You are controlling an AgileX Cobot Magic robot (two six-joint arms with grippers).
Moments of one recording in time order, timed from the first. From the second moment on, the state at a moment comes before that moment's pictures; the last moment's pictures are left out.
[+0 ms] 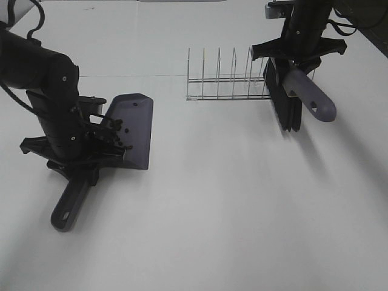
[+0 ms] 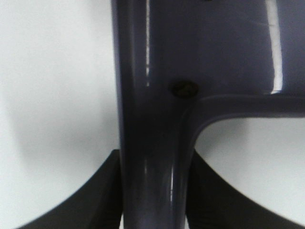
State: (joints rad) left arm -0.39 2.14 -1.24 0.05 0.77 -0.33; right arm 0.20 2.37 -2.10 -0.10 1.15 0.19
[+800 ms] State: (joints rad) left arm -0.39 2.14 -1.24 0.05 0.77 -0.33; right arm 0.20 2.39 -2.12 -0.14 1.00 0.23
